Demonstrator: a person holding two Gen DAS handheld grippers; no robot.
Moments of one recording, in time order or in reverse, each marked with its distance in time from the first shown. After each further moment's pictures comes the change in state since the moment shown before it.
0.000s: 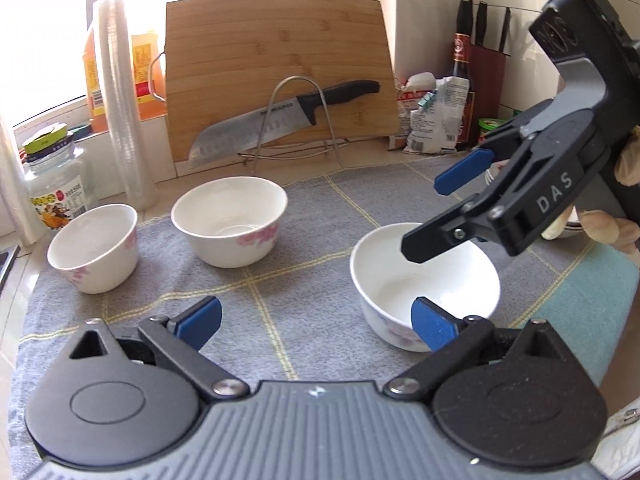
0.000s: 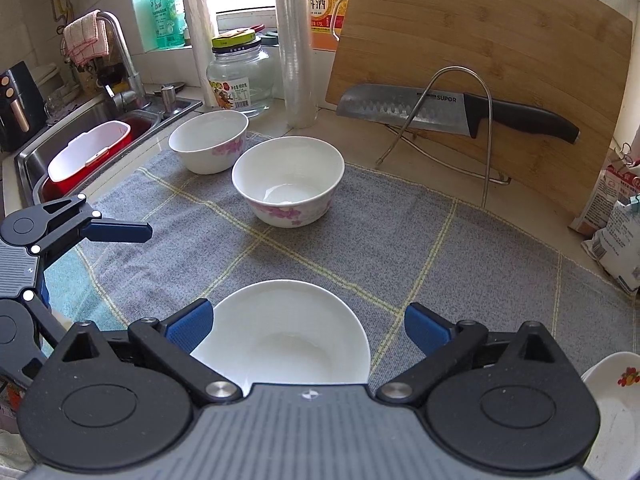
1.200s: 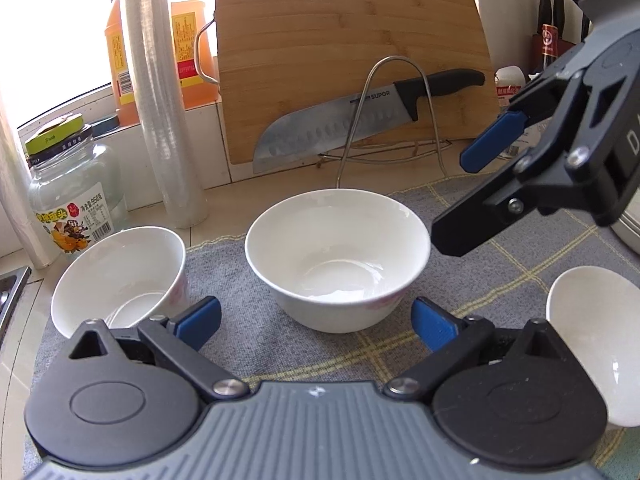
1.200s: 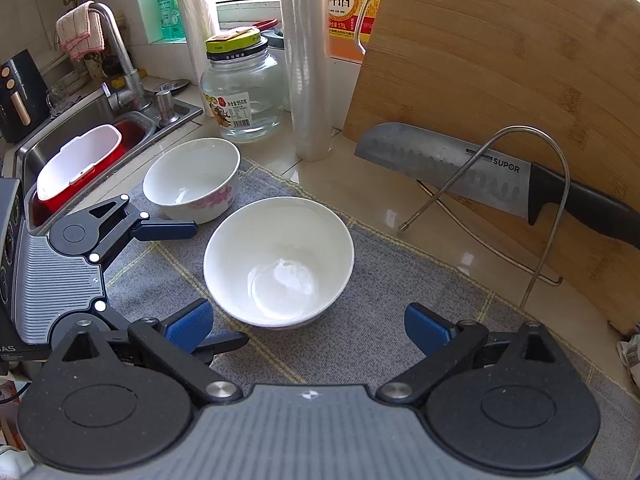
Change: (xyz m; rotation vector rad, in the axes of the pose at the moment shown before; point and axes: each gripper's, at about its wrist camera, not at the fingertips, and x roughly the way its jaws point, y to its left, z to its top) left arm 0.093 0.068 0.025 -0.003 0.010 0.100; right arm 0.076 -0.012 0.087 -0.071 0.057 0.063
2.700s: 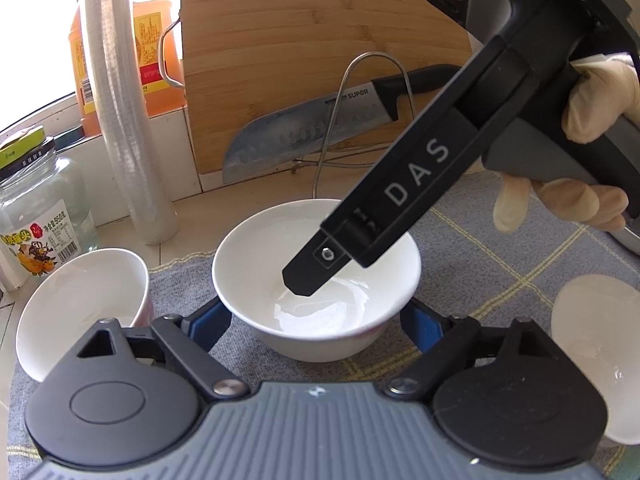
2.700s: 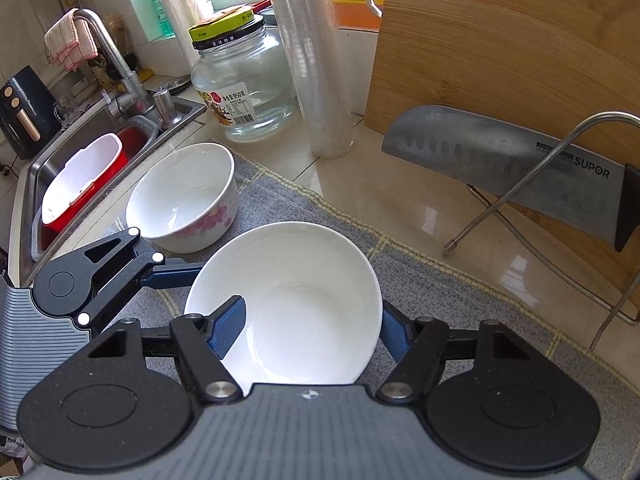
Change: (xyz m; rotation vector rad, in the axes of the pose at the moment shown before) left arm 0.017 -0.005 0.007 0.040 -0.007 -0.066; right arm 0.067 -0.015 0.032 0.060 0.055 0.129
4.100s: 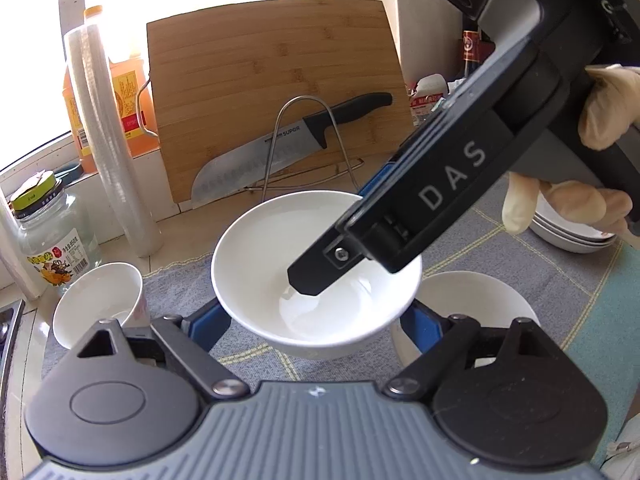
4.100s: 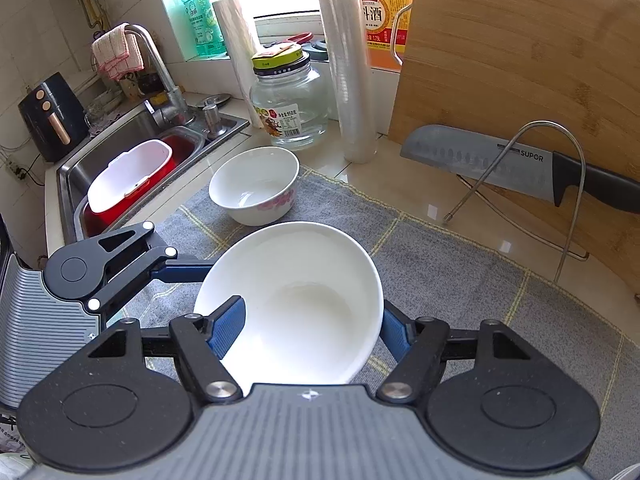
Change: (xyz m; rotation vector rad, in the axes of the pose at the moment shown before) left arm -0.082 -0.056 0.010 0.054 0.000 -0.027; right arm -0.101 0.046 -0.054 -0.018 -0.077 -0.003
